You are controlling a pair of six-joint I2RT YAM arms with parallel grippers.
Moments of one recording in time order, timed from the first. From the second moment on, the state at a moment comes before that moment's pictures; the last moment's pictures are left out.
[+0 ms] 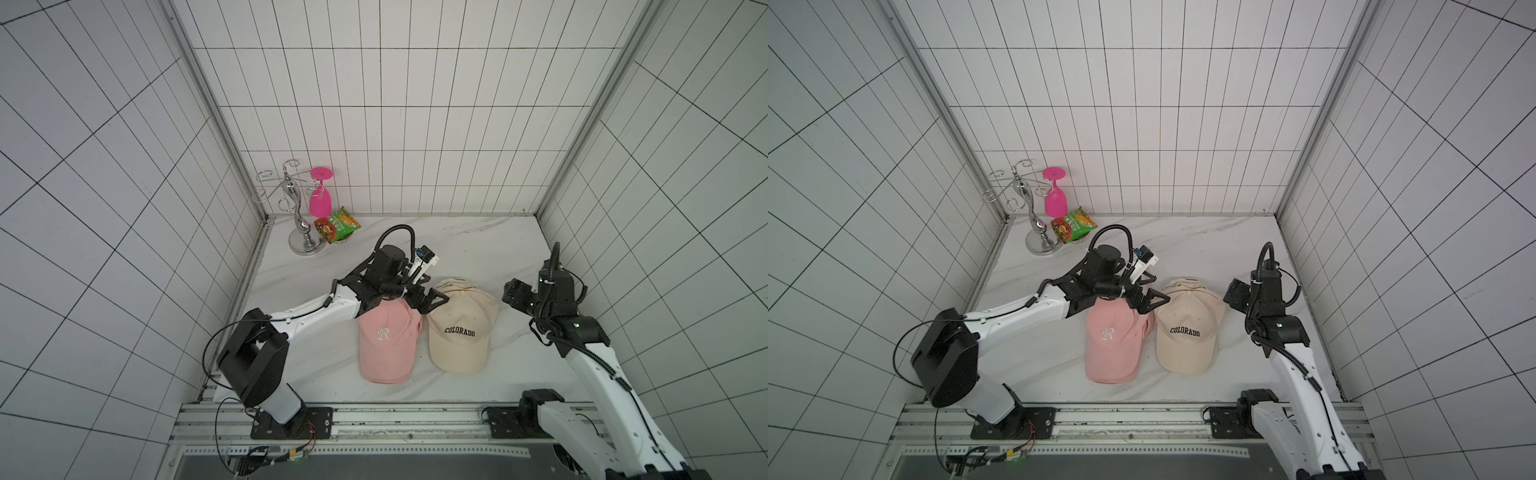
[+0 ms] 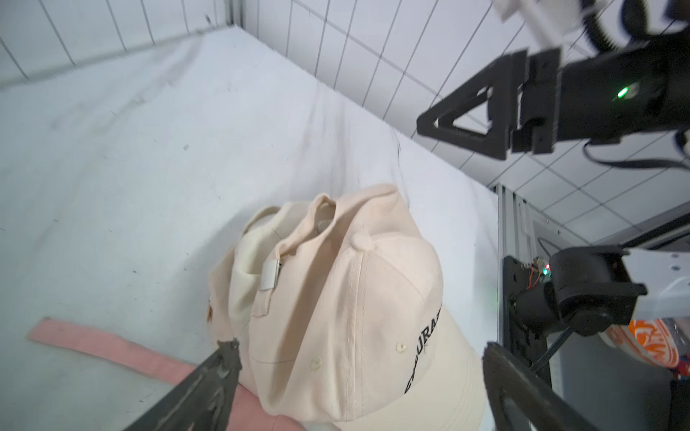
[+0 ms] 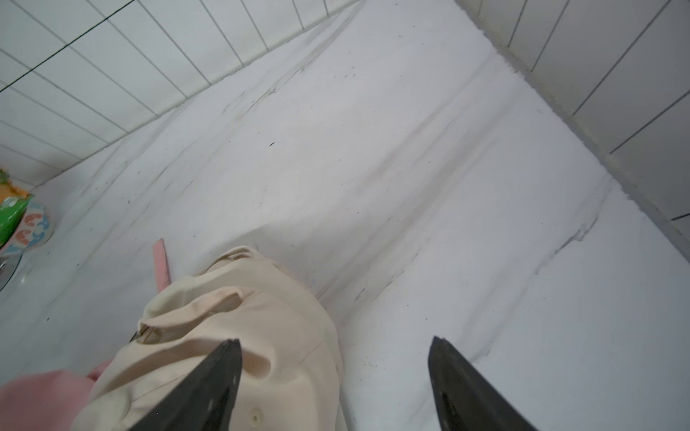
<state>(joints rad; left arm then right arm) -0.73 1.52 1.08 -0.01 0.52 -0.14 0.05 0.86 0.75 -0.59 0.15 0.47</state>
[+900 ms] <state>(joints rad) -0.18 0.91 0.35 0.28 -0.42 -0.30 -0.05 1.42 0.40 0.51 0.33 0.20</state>
